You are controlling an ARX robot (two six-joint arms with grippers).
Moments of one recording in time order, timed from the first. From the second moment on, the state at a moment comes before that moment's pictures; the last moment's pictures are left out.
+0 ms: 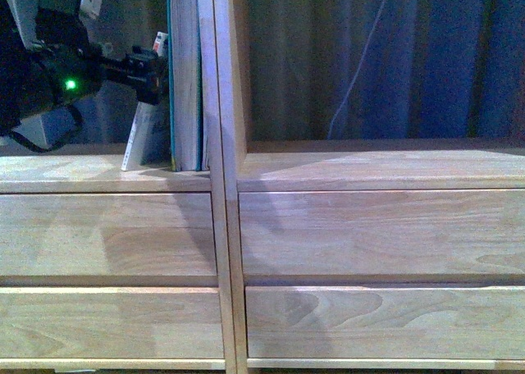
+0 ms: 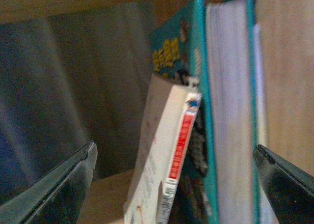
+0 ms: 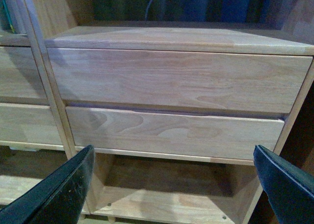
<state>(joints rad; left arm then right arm) -0.07 1.99 1.46 0.85 0.32 0.16 0.00 0.01 0.01 0.00 0.00 0.00</state>
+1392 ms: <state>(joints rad) -0.30 0.12 0.11 0.02 -0.28 0.01 0.00 0.01 0.01 0.00 0.00 0.00</state>
